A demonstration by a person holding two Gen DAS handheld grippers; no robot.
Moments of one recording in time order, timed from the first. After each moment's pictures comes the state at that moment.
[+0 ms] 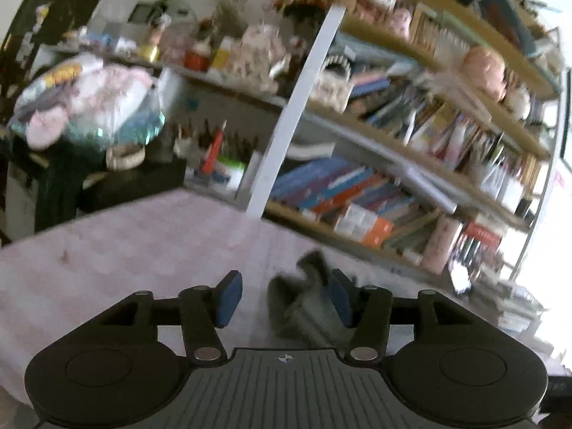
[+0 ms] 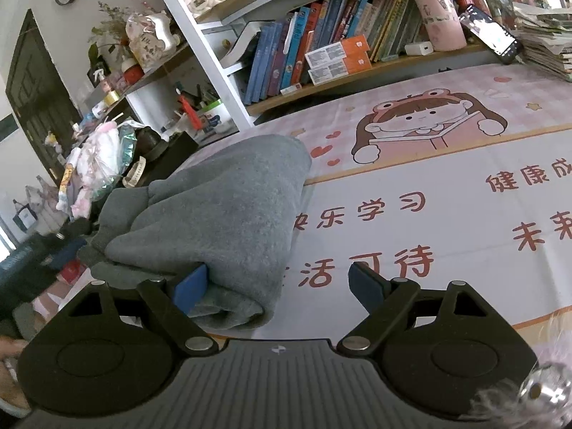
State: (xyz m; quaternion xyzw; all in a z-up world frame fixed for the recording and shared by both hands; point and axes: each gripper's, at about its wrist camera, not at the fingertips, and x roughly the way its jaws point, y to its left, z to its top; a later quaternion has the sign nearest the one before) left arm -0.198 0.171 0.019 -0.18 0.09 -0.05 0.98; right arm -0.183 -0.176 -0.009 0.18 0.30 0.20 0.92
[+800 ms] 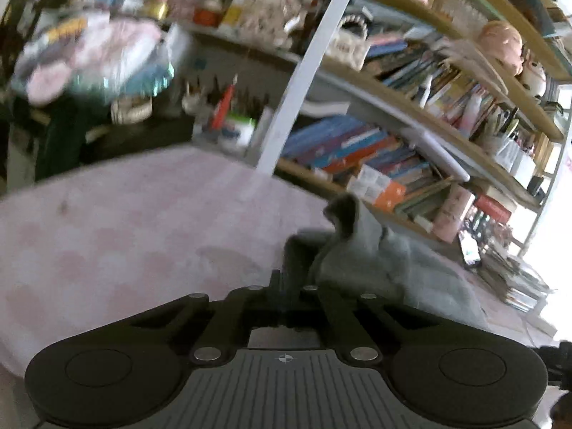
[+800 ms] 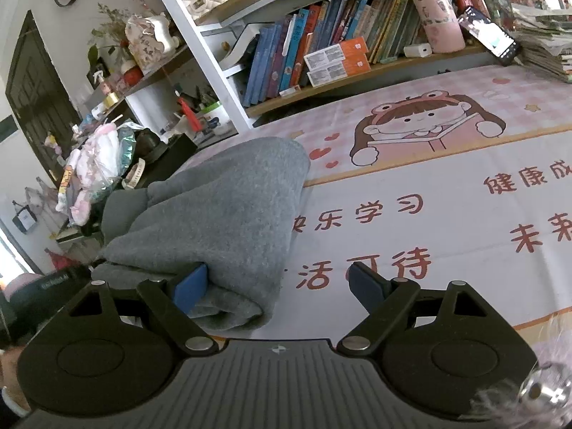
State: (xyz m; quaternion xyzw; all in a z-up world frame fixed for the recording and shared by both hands) left arm -0.175 0.184 -0.023 -0.21 0.18 -0.05 0.96; right arm -0.183 -0.176 -0.009 0.18 0.30 0.19 0.92
